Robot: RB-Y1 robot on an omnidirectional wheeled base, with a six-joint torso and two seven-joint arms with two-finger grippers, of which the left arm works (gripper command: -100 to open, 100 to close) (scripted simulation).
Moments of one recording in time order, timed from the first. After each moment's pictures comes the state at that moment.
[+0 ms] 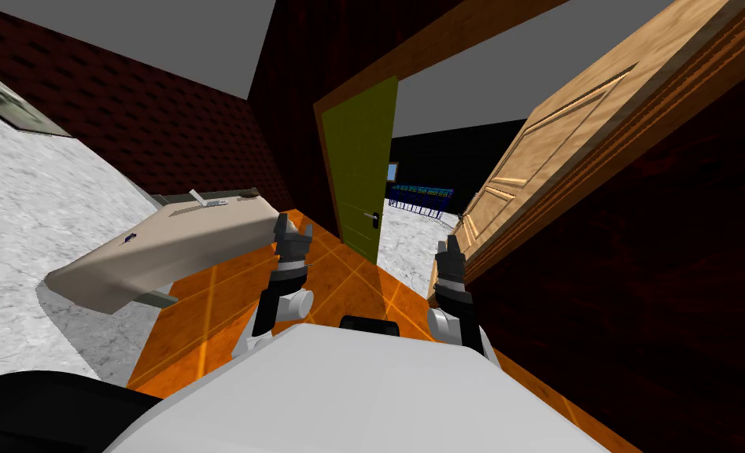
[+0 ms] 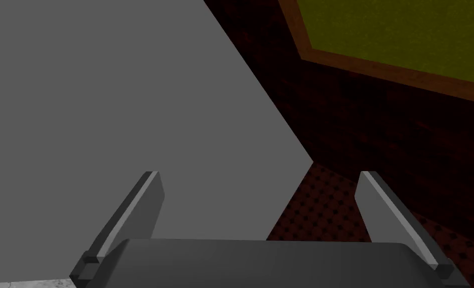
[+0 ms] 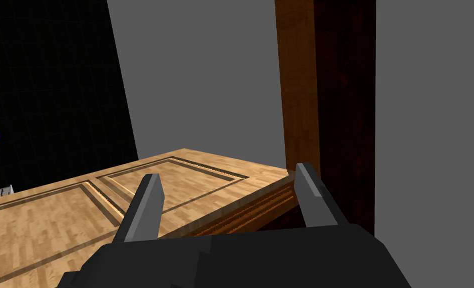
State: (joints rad) arm 0.46 -0.01 0.05 -2.29 0.10 -0.44 0.03
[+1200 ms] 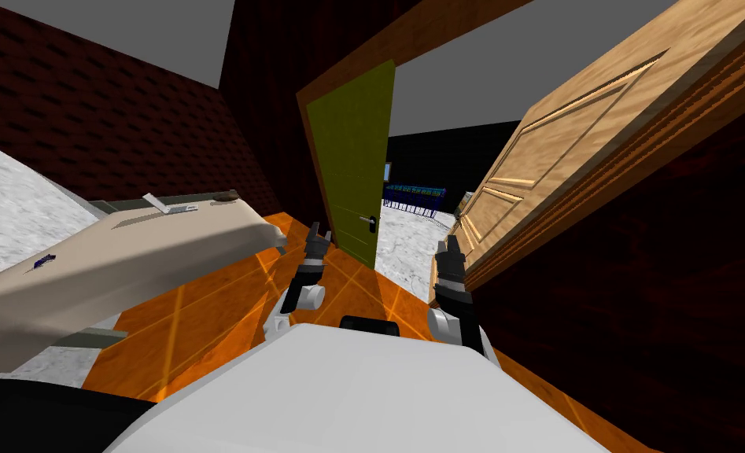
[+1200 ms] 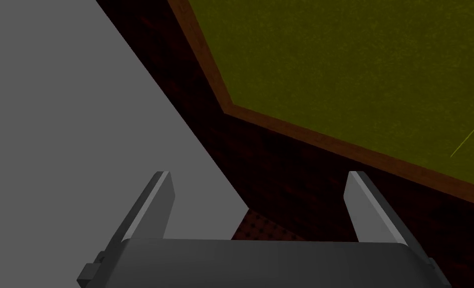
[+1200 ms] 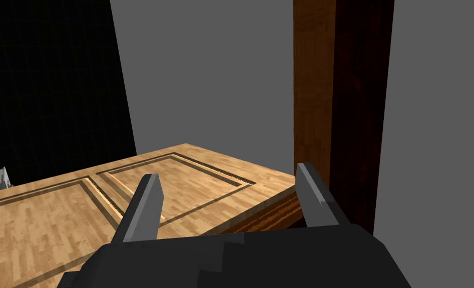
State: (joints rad) arm 0.33 0.07 -0.03 -2.05 0.10 -0.41 0.07
